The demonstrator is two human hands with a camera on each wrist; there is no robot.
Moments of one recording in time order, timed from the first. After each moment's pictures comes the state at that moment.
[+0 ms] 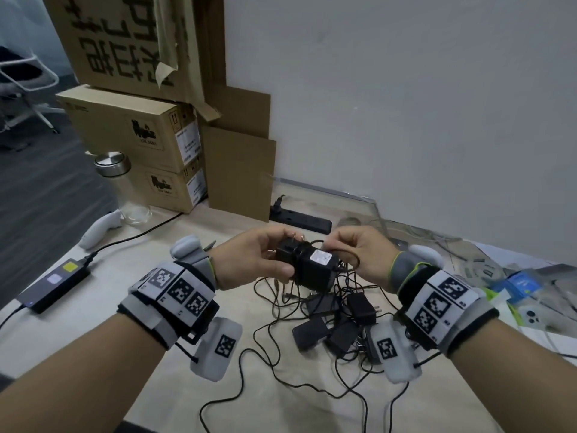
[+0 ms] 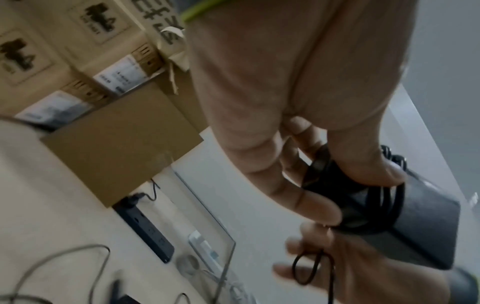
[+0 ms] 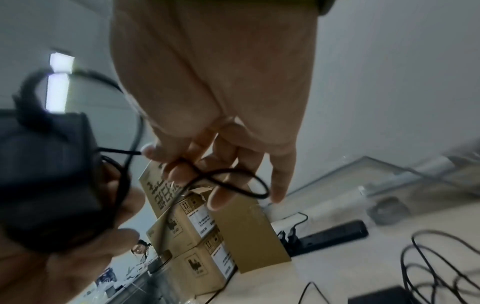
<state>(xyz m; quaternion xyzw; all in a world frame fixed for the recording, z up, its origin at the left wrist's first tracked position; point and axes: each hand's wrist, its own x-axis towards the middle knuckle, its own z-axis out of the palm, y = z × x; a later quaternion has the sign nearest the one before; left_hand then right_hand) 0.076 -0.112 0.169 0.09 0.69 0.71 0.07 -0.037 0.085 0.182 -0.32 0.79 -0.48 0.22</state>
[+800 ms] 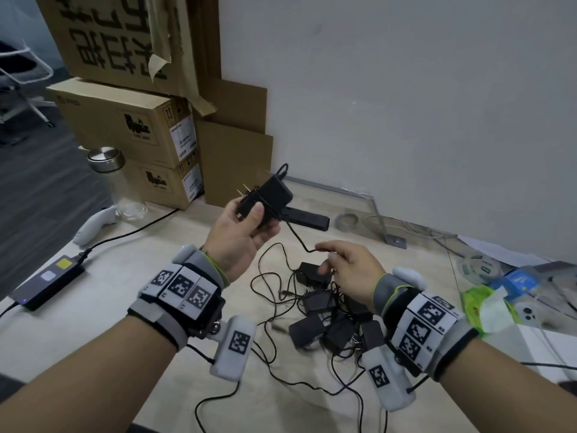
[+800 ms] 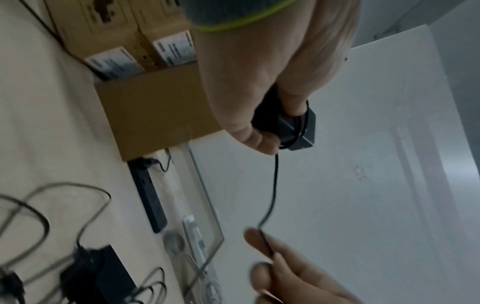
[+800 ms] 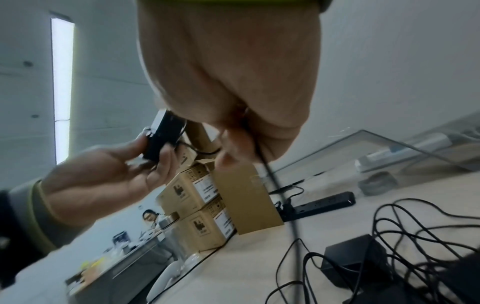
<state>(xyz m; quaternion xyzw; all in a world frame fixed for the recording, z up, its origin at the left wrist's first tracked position) 0.055 -0.107 0.159 -0.15 0.40 0.89 -0.19 -0.028 0.086 0.144 -0.21 0.84 -0.45 0.23</state>
